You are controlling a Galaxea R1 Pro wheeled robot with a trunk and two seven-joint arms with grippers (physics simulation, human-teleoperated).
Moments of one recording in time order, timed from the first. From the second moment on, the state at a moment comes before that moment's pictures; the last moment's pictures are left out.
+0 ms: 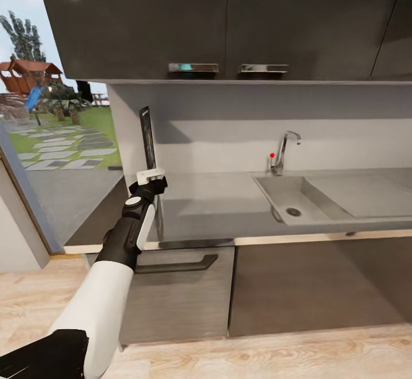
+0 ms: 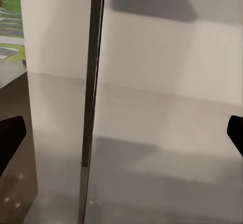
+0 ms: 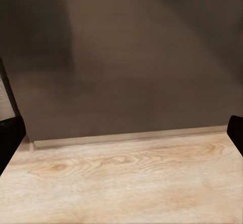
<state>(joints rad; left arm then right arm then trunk) -0.92 -0.17 0.06 -1.00 -0.01 0.31 0.23 0.27 -0.08 -0.05 -0.99 0.00 -0.57 -0.12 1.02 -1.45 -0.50</state>
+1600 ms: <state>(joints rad) -0.92 -0.17 0.06 -1.00 -0.01 0.31 0.23 0.27 -0.08 -0.05 -0.96 0.00 -0.57 -0.12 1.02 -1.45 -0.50</state>
